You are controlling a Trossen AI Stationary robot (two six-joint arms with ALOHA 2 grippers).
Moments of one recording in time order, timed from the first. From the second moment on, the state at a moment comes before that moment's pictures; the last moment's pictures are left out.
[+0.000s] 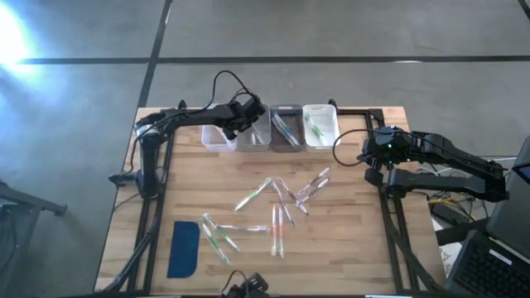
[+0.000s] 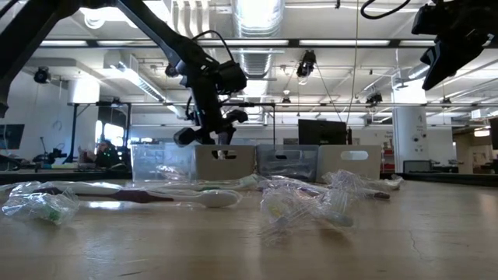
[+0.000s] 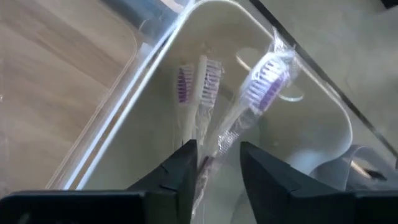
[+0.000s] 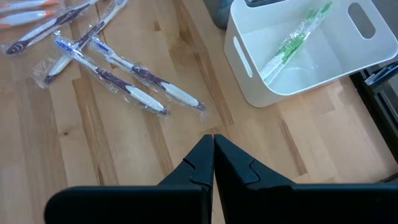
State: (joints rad) left arm 0.54 1.91 1.37 -0.43 -0.42 -1.55; right arm -0.33 0.61 0.79 -1.12 0.05 -0.03
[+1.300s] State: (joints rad) left arm 0.50 1.79 1.37 -0.31 -0.29 -1.11; right arm -0.33 0.61 0.79 -1.12 0.05 -0.03
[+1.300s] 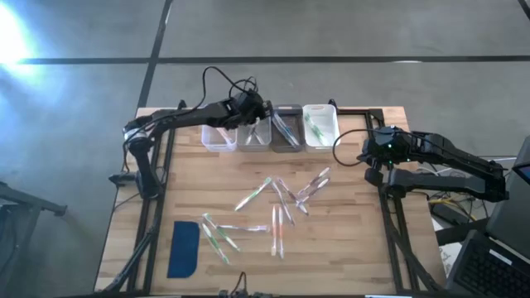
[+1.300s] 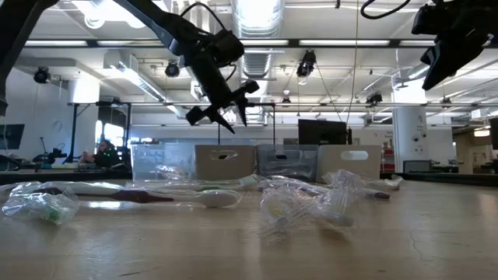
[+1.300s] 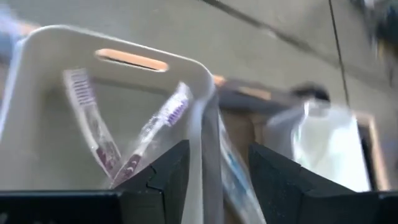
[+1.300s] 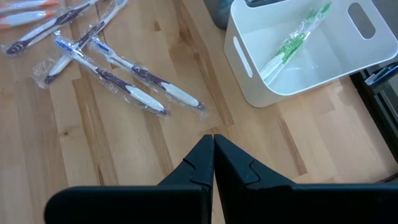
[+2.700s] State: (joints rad) left arm 0.51 1.88 1.45 -0.68 -0.12 -0.60; right arm -0.33 0.61 0.79 -1.12 0.05 -0.03
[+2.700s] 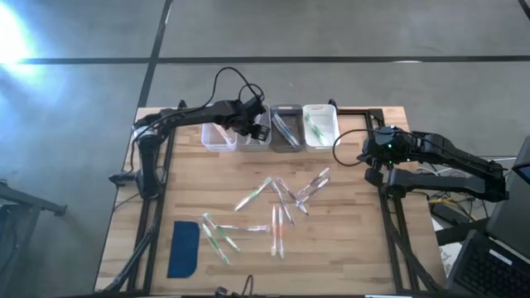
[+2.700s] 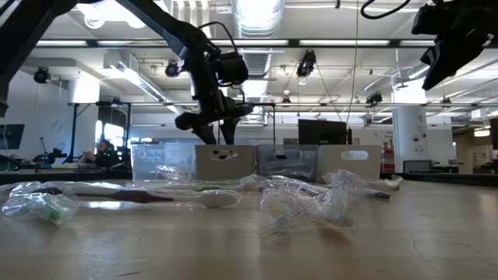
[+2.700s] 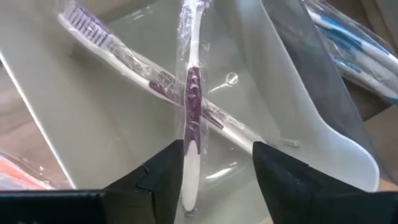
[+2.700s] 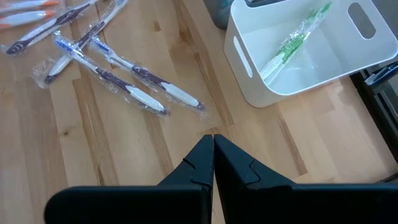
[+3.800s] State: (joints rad) left arm 0.51 1.97 1.50 -0.68 -0.10 -0.76; right arm -0.33 0.61 0.79 -1.12 0.05 -0.03
